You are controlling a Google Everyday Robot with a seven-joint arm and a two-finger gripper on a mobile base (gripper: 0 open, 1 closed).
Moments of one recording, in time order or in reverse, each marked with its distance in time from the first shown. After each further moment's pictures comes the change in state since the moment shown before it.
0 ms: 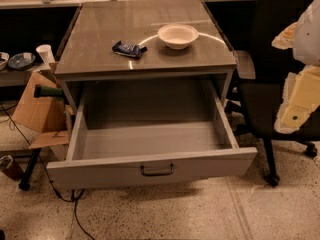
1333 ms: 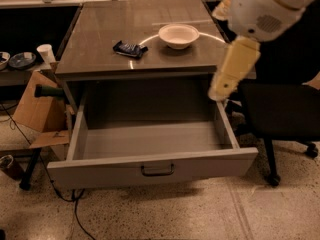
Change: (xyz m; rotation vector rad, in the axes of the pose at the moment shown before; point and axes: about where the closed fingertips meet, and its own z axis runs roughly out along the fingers) arm -0.117 -0.029 0.006 0.055 -0.219 -0.122
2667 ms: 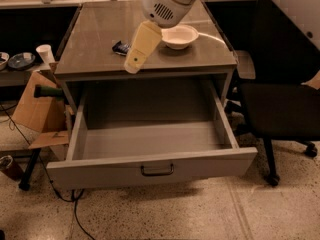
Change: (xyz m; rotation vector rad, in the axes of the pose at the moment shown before) arm -0.133 -0.061 0.094 -0.009 -0.160 0.106
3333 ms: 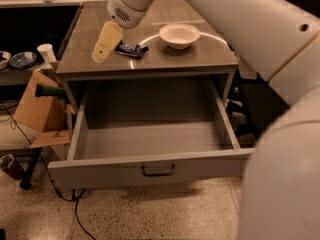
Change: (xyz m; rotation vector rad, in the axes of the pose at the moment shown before) arm -0.054 -0.050 0.101 0.001 -0.034 0.088
